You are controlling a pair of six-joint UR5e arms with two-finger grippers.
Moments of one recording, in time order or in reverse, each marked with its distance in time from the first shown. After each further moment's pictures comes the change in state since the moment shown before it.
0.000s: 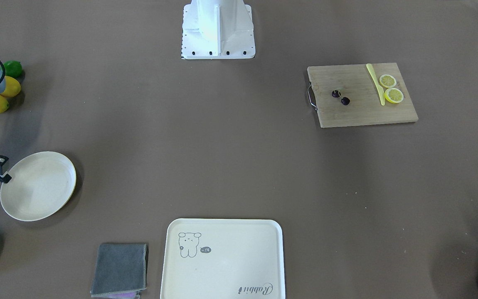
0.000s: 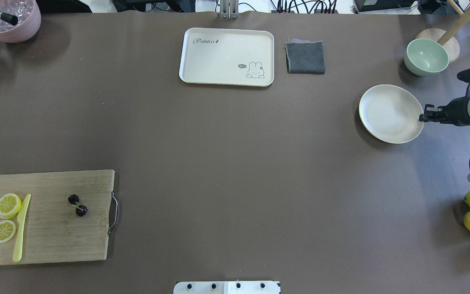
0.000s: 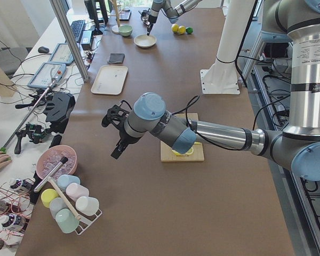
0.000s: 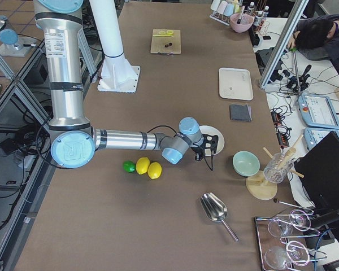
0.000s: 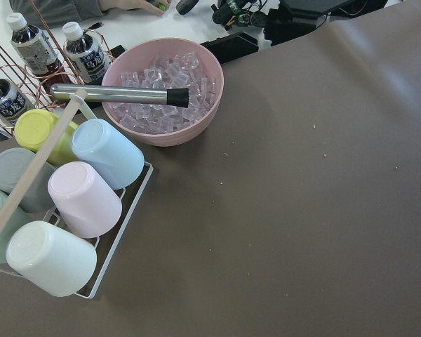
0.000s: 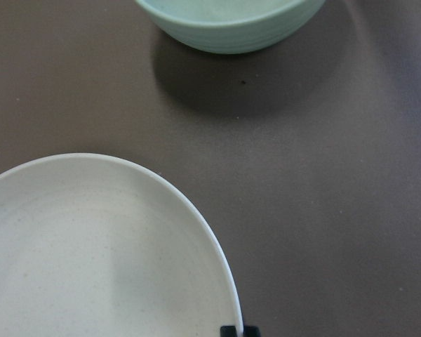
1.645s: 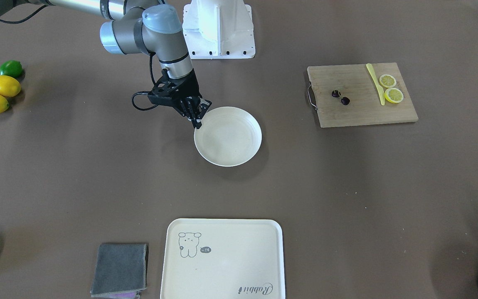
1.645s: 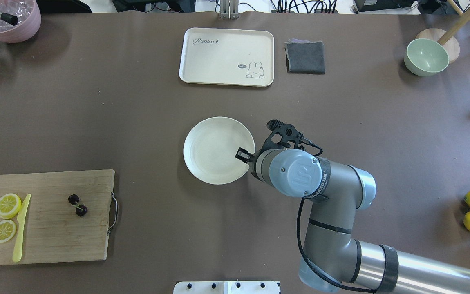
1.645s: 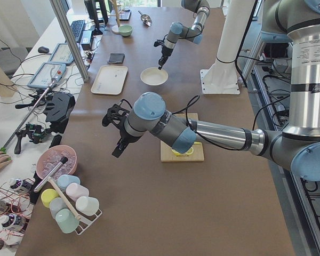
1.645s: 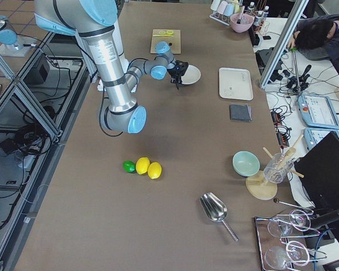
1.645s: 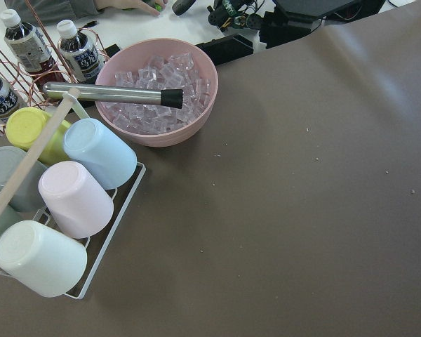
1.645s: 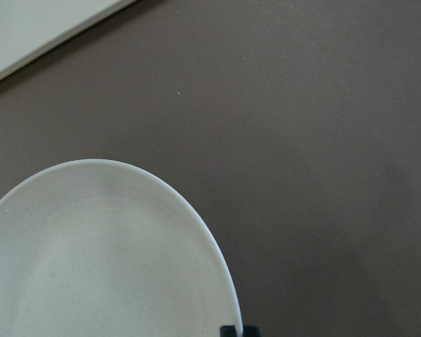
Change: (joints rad) left arm 0.000 0.000 -0.005 0.001 -0.025 -0.031; right arm -0.663 0.483 0.314 -0.651 -0.543 0.629
